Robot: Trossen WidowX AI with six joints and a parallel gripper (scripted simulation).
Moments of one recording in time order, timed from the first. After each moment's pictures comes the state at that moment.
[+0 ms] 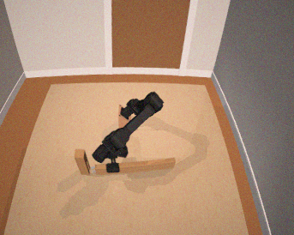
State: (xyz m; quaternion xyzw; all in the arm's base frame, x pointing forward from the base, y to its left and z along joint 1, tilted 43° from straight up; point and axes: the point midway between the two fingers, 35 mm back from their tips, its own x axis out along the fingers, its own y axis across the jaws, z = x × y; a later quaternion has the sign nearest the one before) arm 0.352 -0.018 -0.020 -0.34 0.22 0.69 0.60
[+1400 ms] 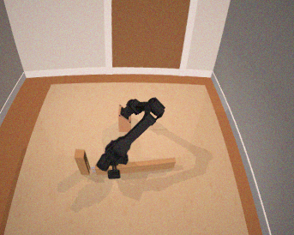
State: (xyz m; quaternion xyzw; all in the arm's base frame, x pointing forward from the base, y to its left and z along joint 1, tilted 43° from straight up) arm 0.350 0.026 -0.066 -0.34 0.22 0.69 0.60
